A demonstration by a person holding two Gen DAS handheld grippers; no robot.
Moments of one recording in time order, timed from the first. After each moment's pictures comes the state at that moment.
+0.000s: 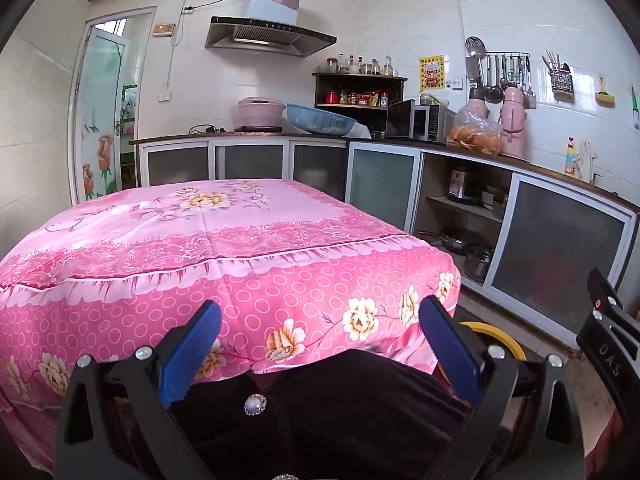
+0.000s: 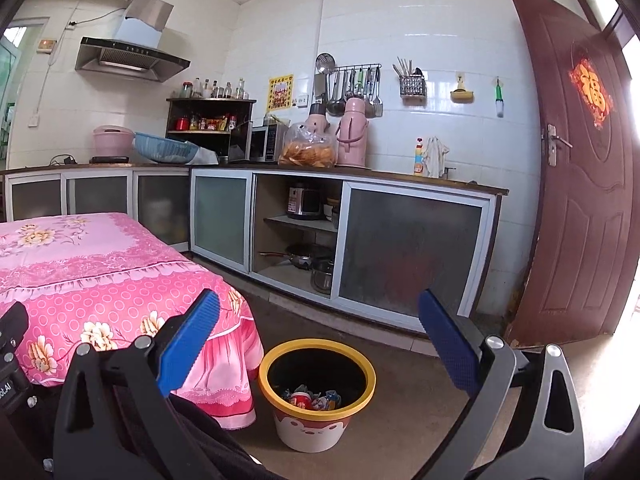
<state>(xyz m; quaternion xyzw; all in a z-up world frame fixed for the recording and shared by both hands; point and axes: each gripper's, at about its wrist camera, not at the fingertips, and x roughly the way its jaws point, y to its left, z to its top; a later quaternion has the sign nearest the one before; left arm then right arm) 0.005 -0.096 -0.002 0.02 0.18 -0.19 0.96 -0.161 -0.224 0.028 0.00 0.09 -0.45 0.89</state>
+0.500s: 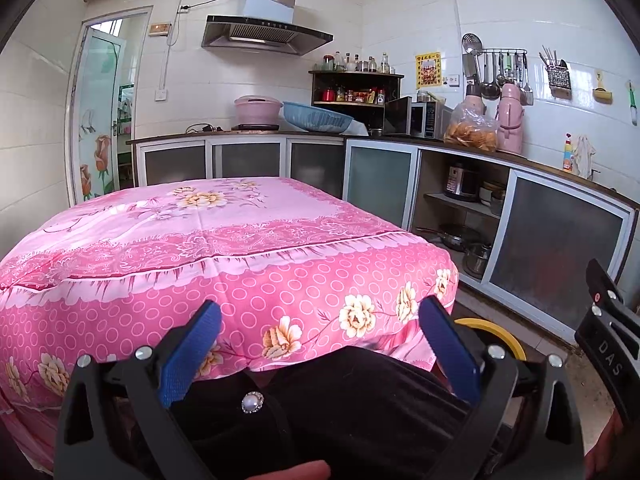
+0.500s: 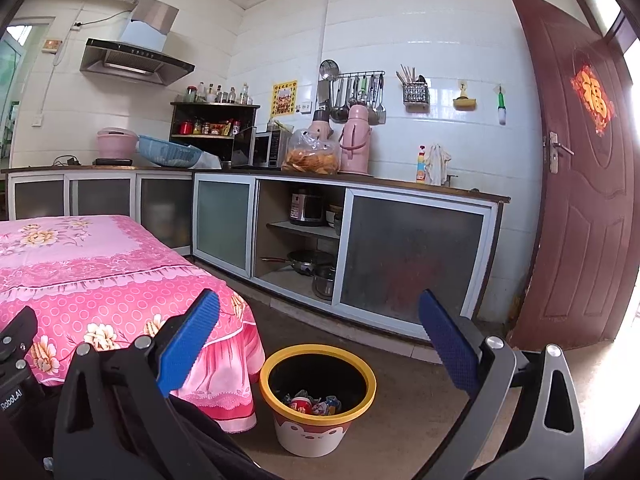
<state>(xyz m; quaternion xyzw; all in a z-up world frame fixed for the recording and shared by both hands) 0.003 -0.099 -0.004 0.02 0.18 -0.20 0.96 -0.162 -0.216 0.029 -0.01 0.09 -0.45 0.89</state>
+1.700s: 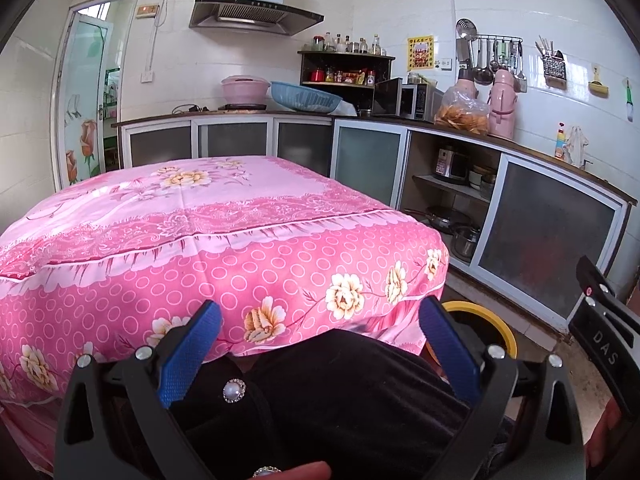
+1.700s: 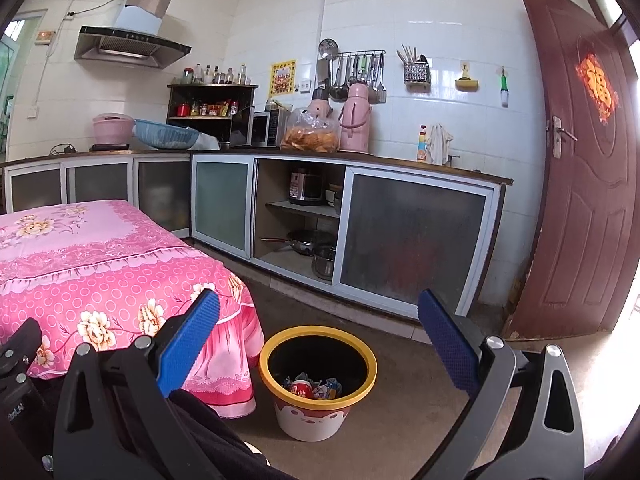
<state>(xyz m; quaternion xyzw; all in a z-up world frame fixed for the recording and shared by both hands) 0.015 -0.108 -0.015 0.02 0.22 -0.22 0.95 -0.155 -0.230 0.023 0.01 0.12 -0.45 0.89</state>
